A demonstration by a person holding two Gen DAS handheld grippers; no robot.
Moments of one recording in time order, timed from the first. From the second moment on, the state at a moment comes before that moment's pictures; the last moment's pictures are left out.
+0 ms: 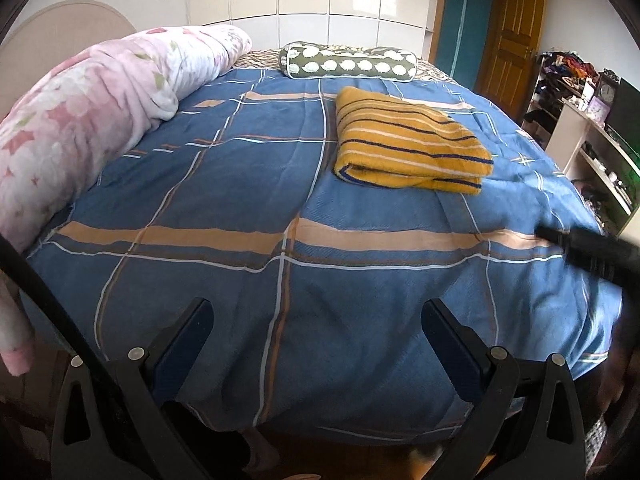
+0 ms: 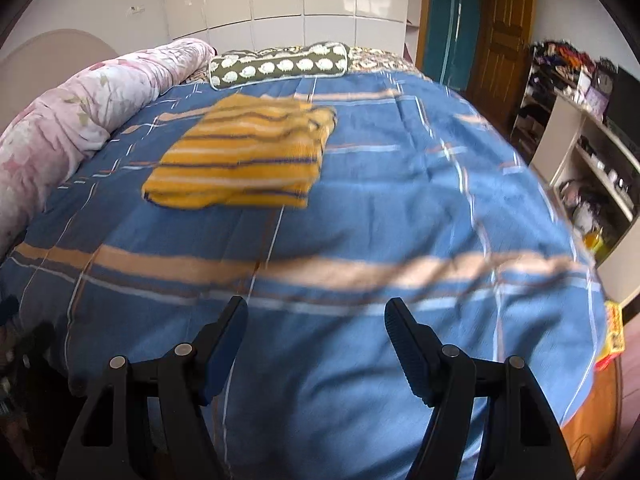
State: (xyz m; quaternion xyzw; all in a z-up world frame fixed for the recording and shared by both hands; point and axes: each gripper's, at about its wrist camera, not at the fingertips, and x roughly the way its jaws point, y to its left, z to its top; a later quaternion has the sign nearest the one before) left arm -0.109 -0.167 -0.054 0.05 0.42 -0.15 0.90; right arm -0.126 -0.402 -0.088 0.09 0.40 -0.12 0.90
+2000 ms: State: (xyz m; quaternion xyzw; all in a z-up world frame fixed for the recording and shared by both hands) left arm -0.070 -0.155 0.006 0.02 0.28 -0.04 0.96; right arm -0.059 -0.397 -0.129 0.13 0.38 -0.02 0.92
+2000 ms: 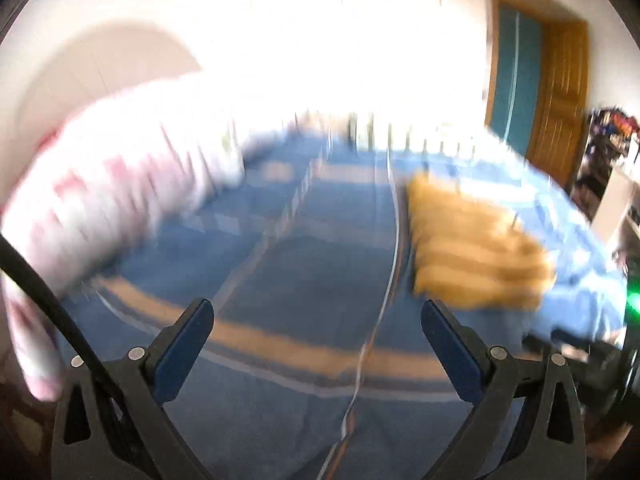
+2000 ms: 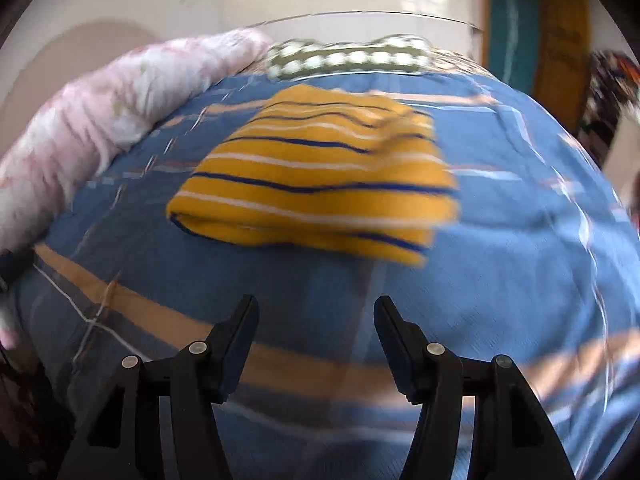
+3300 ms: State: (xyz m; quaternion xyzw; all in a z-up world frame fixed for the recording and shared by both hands) left arm -0.072 -0.217 -0.060 0.10 0.44 -0.10 0.89; right arm -0.099 -0.411 -0.142 0.14 0.39 -0.11 0.90
